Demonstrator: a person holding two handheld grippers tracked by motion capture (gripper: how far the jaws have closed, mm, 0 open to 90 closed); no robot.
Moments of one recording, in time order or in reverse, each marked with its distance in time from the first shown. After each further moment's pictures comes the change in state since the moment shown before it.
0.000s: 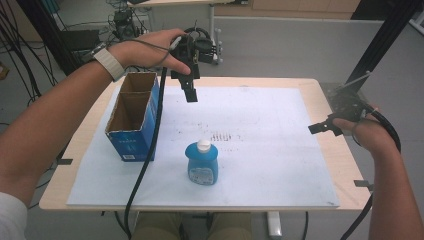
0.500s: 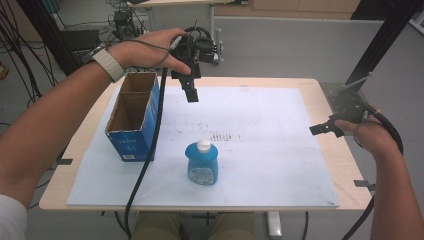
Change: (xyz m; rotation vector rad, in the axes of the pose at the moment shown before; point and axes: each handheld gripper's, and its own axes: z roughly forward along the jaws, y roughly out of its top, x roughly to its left) left arm -0.006 0.001 -0.003 -0.005 0.010 0.014; right arm 0.002 -0.006 -0.004 -0.006 -0.002 0.001
